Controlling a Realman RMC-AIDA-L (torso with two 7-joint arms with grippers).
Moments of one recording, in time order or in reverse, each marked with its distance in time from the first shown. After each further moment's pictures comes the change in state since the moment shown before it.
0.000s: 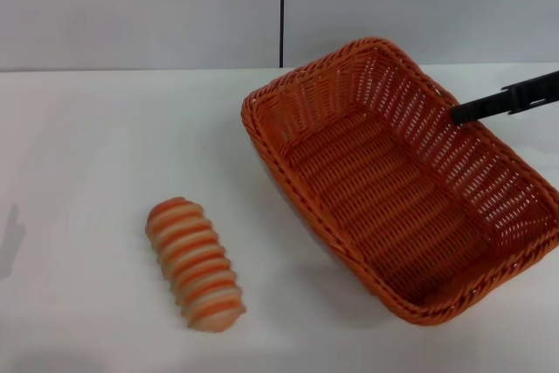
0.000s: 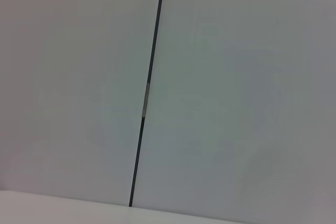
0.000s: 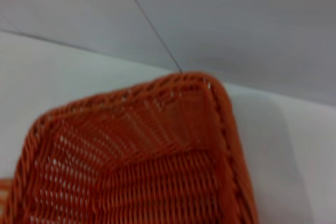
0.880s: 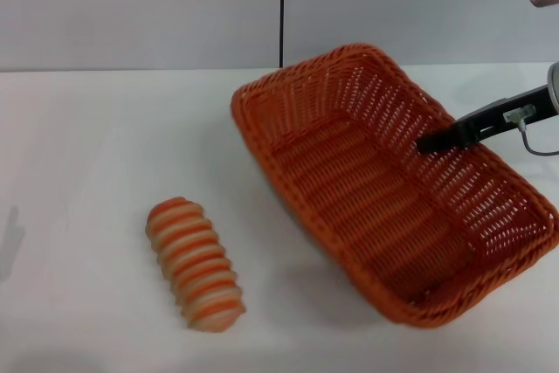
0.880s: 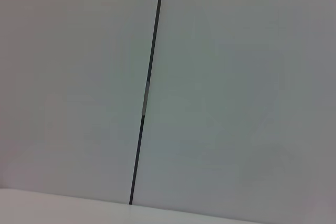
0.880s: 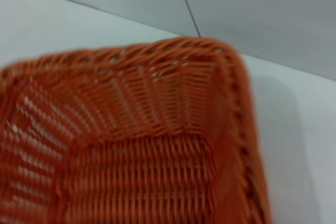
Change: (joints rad) left arm 0.004 0.002 0.001 0.000 0.004 0.001 0.000; right arm 0.013 0.064 -0.138 0.056 -0.012 -0.144 -0.040
